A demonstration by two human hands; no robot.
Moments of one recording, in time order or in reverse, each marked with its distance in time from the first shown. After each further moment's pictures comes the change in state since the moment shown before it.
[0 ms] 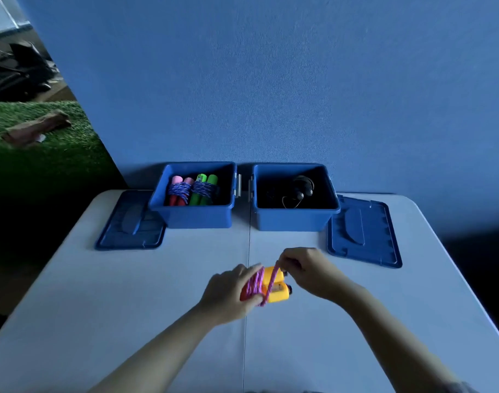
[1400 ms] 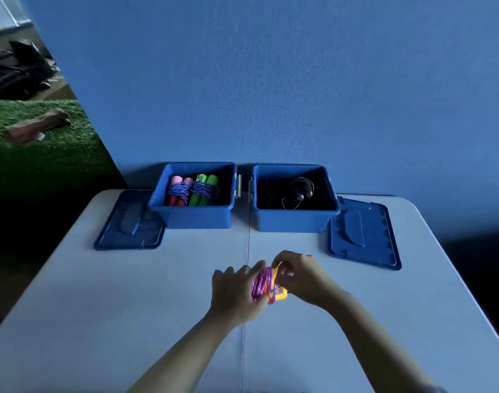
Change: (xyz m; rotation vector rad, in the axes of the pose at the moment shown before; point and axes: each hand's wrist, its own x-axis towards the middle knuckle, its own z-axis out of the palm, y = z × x) left_hand 0.002 0.028 0.006 0.226 0.201 -0.083; right_hand 0.003 0.001 0.018 0.082 -0.004 0.096
